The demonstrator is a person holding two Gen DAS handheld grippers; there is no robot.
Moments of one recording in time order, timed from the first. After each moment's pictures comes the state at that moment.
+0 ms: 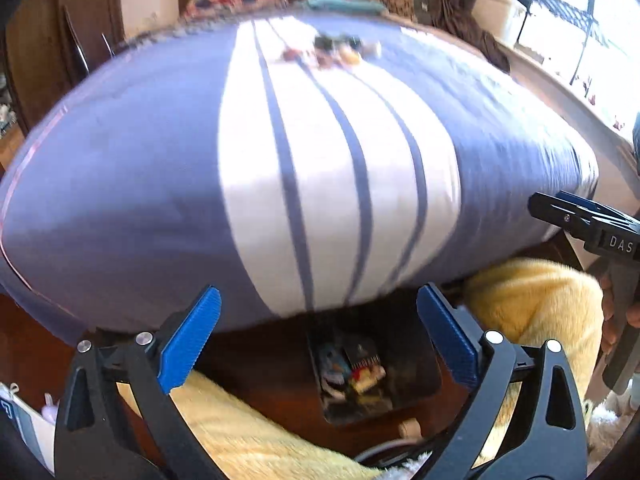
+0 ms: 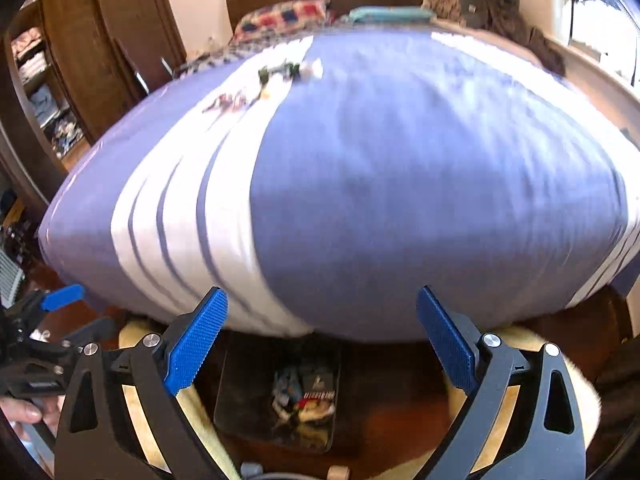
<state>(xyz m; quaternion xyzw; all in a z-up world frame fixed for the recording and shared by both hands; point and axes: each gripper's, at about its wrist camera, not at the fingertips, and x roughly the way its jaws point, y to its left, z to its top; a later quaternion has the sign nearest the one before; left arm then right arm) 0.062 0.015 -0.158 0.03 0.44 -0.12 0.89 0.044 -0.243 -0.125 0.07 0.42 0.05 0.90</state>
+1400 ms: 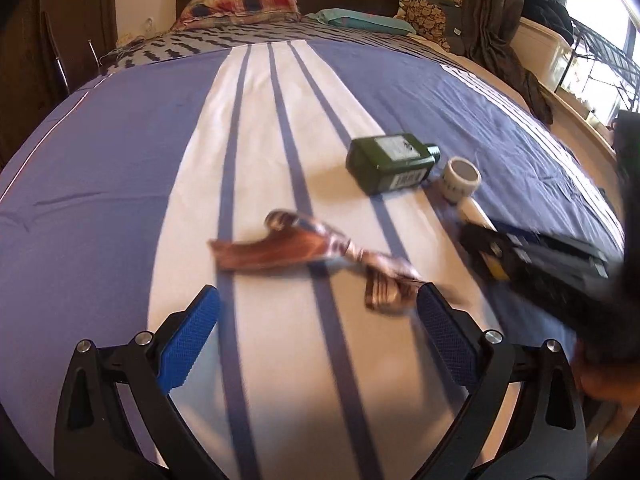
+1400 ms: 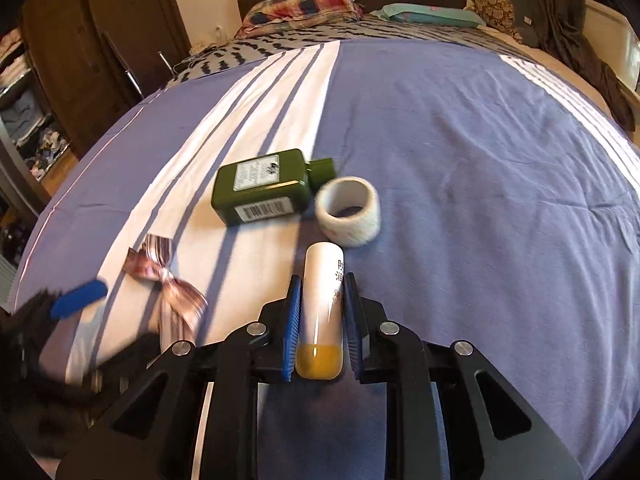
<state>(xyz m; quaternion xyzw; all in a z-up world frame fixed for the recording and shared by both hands) 0.350 -0.033 -0.143 0.00 0.43 -0.11 0.90 0.327 -0.207 -0.127 0.05 0.44 0.08 0.89</state>
